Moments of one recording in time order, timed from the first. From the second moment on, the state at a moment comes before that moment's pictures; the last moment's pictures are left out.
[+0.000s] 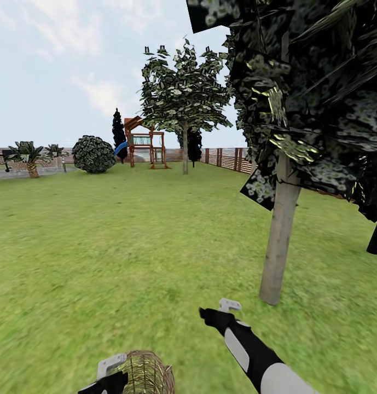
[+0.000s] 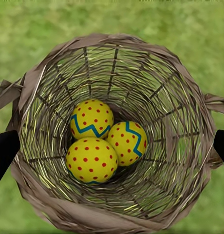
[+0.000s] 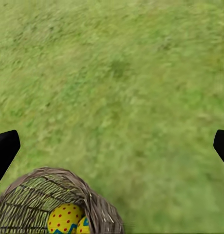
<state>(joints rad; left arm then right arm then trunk) -0.37 0.00 0.01 -0.38 0.30 0.13 0.15 -0.58 0.14 0.24 -0.48 -0.45 0.13 -0.04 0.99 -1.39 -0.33</state>
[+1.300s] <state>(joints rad) -0.46 -0.01 0.00 -0.38 0.29 0.14 0.15 -0.22 0.08 0.25 -1.29 -0.45 0.37 -0.04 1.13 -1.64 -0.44</state>
